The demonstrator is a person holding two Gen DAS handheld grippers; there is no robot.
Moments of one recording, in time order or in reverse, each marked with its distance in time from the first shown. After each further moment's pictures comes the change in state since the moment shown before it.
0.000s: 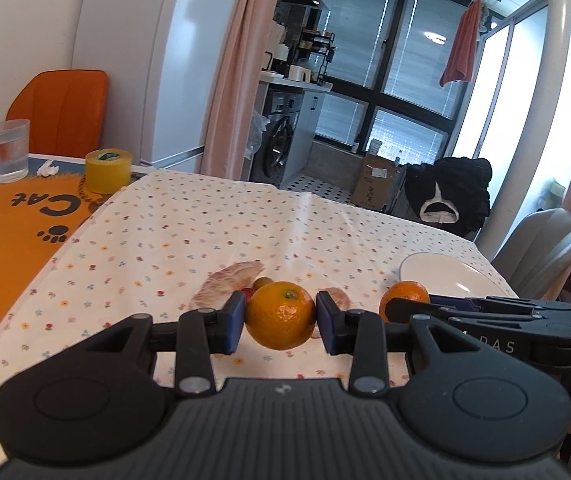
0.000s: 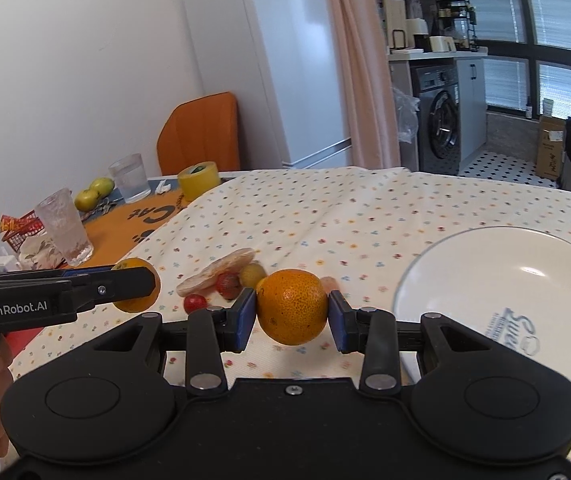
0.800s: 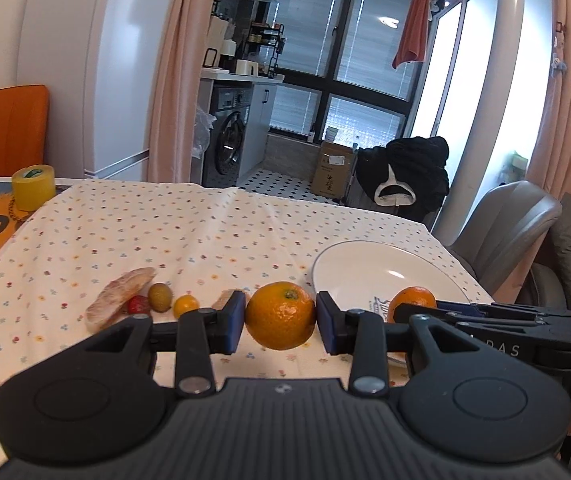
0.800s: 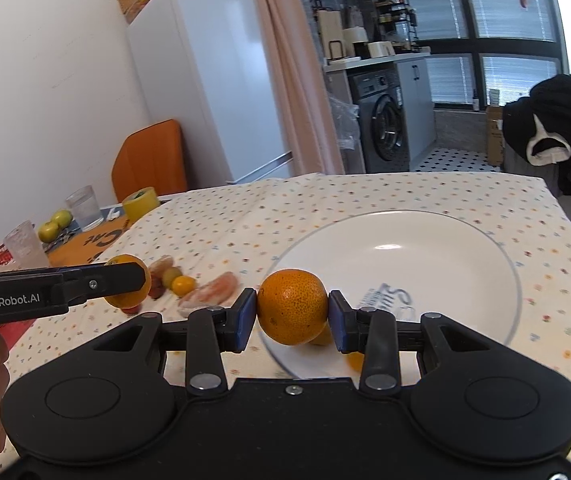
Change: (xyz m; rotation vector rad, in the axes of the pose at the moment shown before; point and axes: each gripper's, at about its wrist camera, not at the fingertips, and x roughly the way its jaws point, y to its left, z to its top) left arm 0.024 -0.076 -0.003 0.092 0.019 -0.098; right arm -0.047 -0.072 -0.022 0.106 -0.054 -0.104
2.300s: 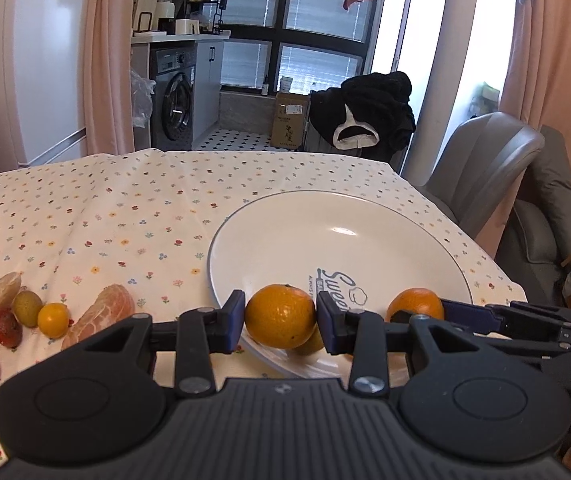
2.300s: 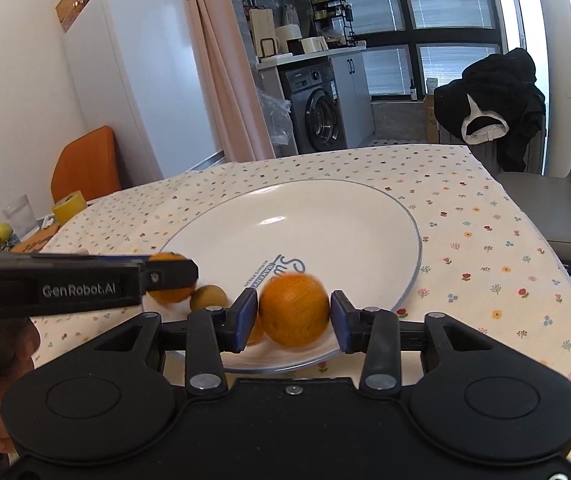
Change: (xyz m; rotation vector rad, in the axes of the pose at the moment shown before) left arm 0.097 -0.062 -0.009 0.132 0.146 -0.084; right arm 0.002 -0.047 -0.029 0.077 -0.017 -0.158
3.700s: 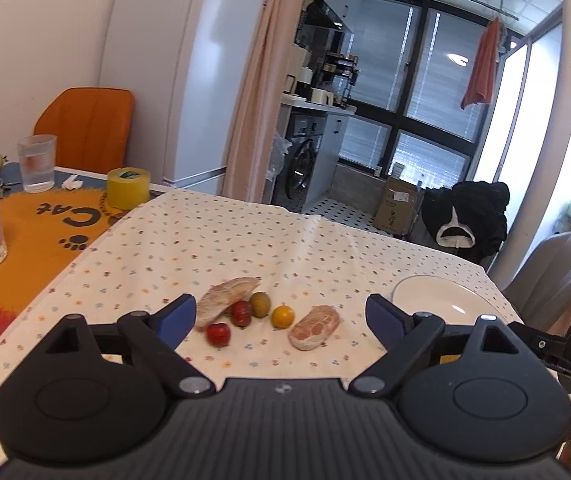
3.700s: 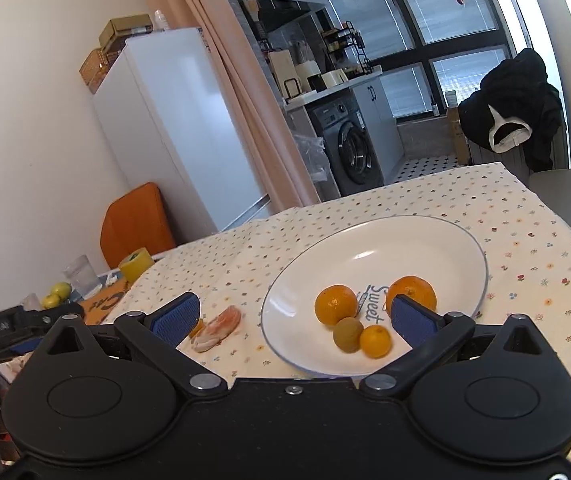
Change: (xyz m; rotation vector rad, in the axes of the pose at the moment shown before) left arm -0.161 0.093 -0.032 -0.280 -0.231 0.278; right arm -0.039 0.040 0.010 0.110 -0.099 0.120
